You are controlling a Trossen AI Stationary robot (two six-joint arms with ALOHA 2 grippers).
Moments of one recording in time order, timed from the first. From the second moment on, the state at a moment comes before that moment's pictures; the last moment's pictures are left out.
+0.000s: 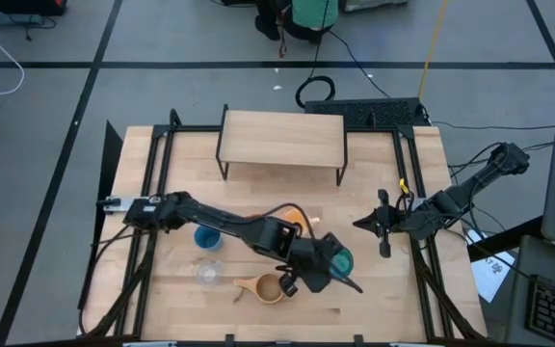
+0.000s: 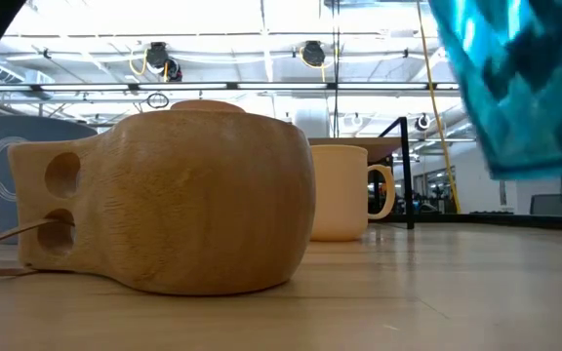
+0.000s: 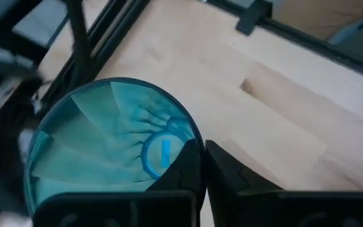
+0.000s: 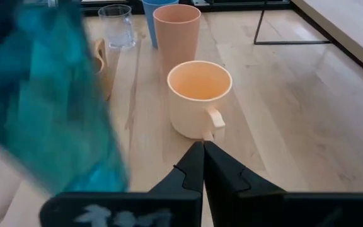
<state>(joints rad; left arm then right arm) -0.31 2.27 2.34 -0.90 0.02 0.65 0.59 0.63 0.42 -0.36 0.58 0.37</state>
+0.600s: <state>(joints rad) -0.24 1.84 2.35 -1.15 -0.21 0.16 0.59 0.65 0.42 -0.36 0.66 0.38</state>
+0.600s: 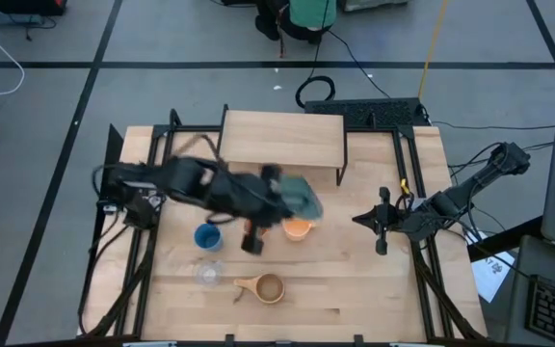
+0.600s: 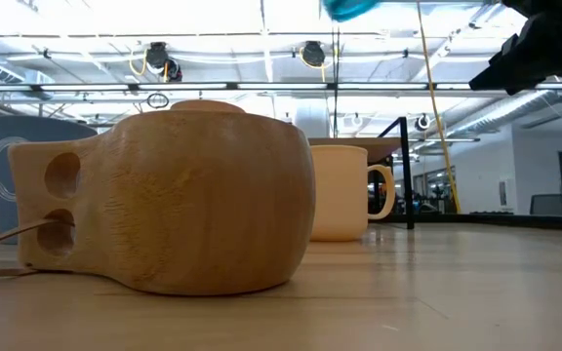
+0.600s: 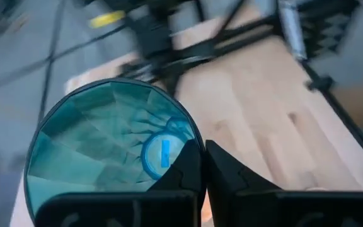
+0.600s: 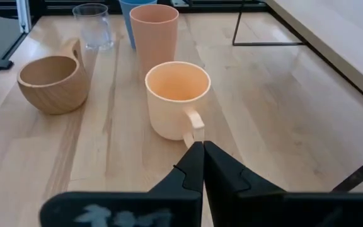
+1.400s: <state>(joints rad) -0.15 1.68 2.34 -1.23 -0.23 -0.03 0.59 0.65 0.42 -0.34 0.66 0.38</state>
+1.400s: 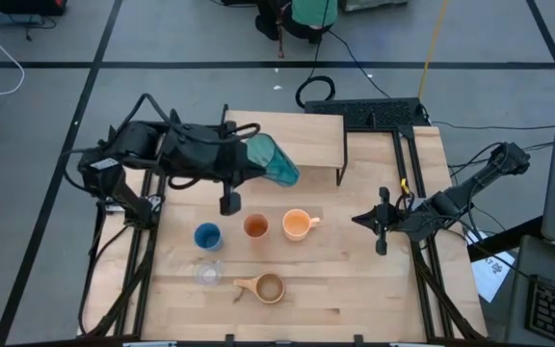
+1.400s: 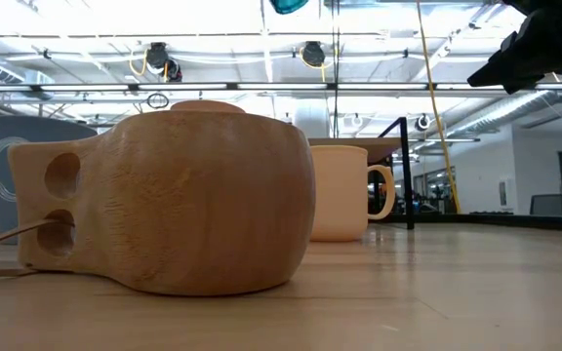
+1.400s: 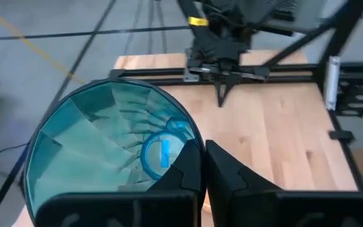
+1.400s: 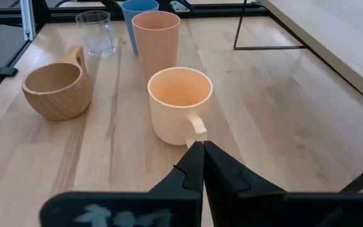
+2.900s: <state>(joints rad) -0.14 1.67 2.34 -1.54 0.25 0.75 0.59 0.69 0.42 -0.22 0.66 0.35</state>
